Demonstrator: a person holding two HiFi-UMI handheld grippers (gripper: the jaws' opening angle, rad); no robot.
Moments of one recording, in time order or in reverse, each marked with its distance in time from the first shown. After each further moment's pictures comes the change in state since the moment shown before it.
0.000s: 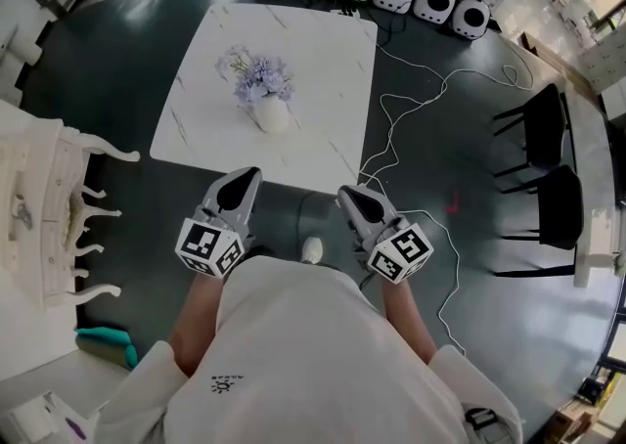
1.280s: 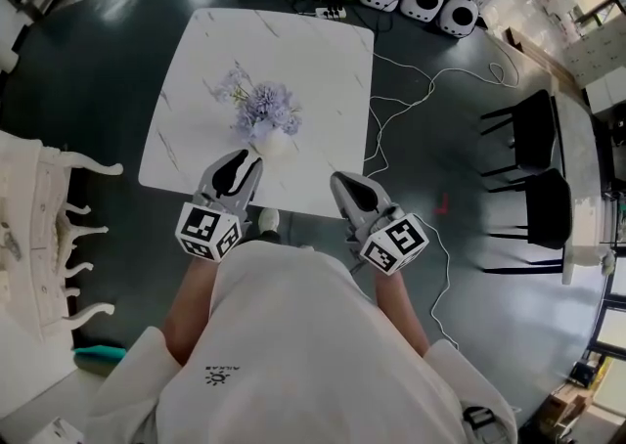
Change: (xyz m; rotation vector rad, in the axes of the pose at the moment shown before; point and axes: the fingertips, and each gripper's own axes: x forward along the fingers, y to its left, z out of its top) left arm 0.077 0.102 -0.007 -0.011 0.026 -0.042; right arm 0.103 -0.042 0.034 -0.038 -0.022 -0.050
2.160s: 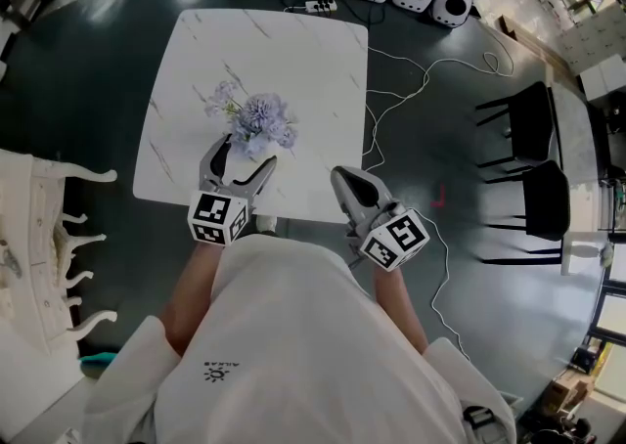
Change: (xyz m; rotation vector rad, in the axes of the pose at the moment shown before) left arm 0.058 0.037 -0.020 0.046 0.083 0.031; right arm 0.022 -0.029 0.007 0.008 -0.001 -0.057
